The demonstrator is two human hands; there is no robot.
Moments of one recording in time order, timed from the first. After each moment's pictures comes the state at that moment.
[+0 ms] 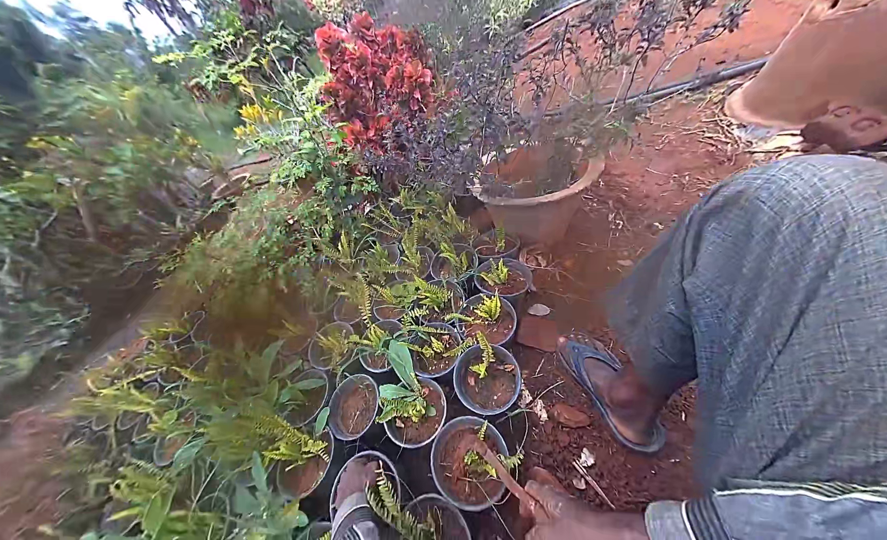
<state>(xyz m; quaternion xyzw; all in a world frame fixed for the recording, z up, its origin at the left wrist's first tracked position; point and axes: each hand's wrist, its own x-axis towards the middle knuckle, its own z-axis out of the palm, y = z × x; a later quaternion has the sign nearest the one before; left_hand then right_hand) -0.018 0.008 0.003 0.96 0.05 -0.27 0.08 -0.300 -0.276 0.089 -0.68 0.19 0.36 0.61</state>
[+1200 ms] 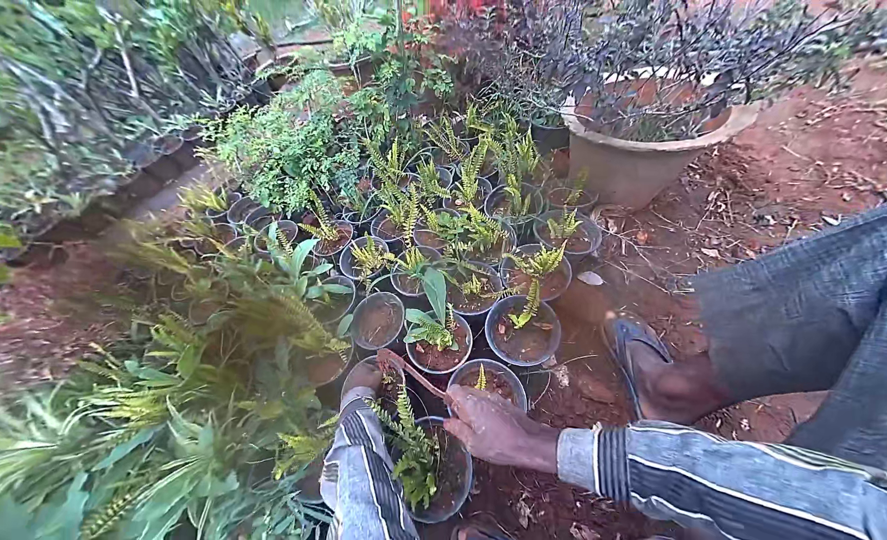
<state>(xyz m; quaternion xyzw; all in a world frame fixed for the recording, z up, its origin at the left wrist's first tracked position) 0.000 0.009 0.022 0.94 0.06 -0.32 0.14 -0.191 -0.216 0.119 -0.89 -0.07 0.23 0.38</state>
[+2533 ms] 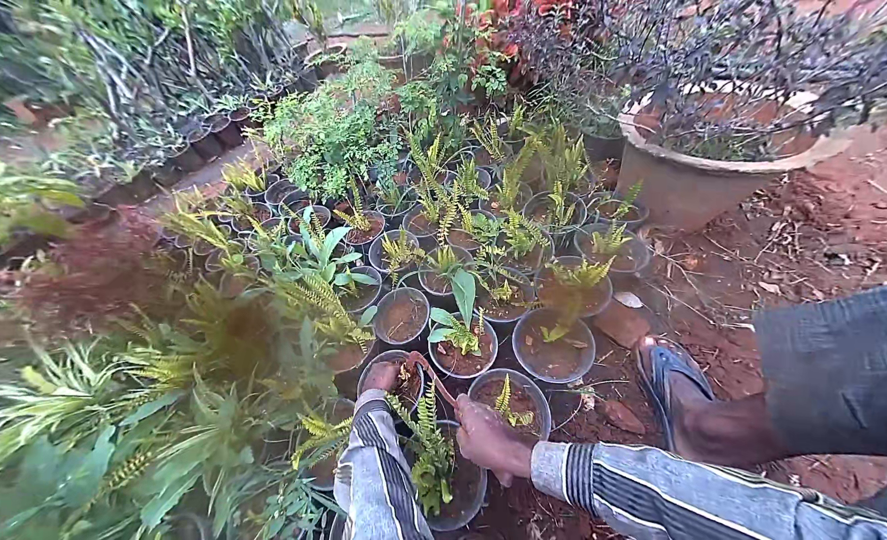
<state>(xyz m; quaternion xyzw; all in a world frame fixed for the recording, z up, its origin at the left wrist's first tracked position) -0.023 0.046 -0.009 0.95 -0.14 -0.14 0.24 -0.163 -0.176 0.084 -0.87 0.05 0.35 0.35</state>
